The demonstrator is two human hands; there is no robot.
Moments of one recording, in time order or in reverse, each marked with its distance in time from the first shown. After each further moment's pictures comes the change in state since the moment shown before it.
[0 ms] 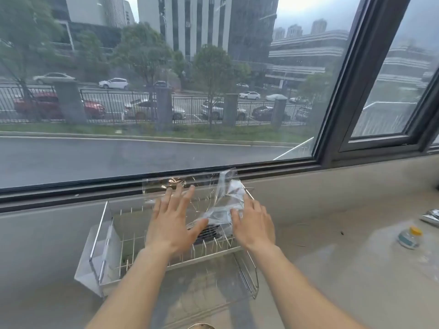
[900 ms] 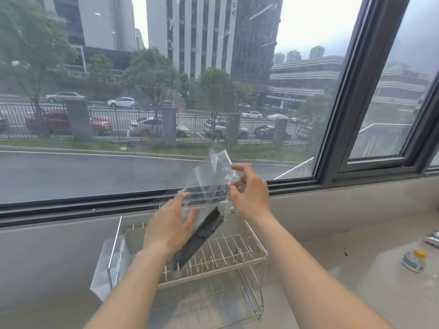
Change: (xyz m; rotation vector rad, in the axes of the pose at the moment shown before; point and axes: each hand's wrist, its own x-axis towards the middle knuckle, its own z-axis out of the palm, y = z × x) left_hand -0.009 0.006 -0.073 -0.291 0.128 -0.117; right_hand 0.027 -0.069 -0.087 0.554 0.229 -0.220
